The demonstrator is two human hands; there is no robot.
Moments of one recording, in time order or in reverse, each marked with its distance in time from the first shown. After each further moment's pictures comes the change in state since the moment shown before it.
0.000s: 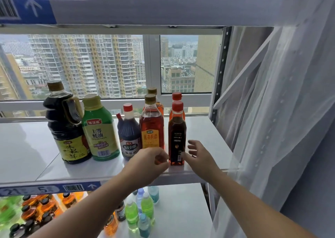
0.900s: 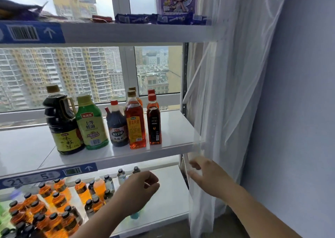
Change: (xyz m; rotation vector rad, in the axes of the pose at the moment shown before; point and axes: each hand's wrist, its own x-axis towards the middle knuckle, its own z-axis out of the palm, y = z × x) left_hand -0.167 0.022 0.043 -0.025 -0.118 0.007; right_hand -0.229 -0.022 -0.065 -0.502 0.011 0.038
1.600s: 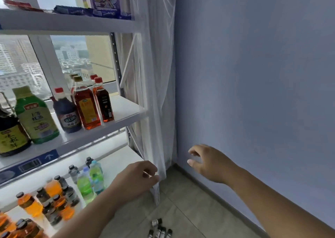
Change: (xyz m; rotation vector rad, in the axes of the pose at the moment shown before) left_hand -0.172 0.023 -0.007 0.055 -0.373 0.396; right_hand -0.302 -0.098 -0.011 -0.209 0.132 0.394
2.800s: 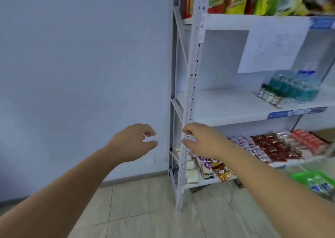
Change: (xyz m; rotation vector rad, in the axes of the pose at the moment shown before) left_hand -0.324 0.545 0.305 0.086 -0.445 0.991; right_hand -0.751 0.193 -0.158 -0.151 0.319 0.908
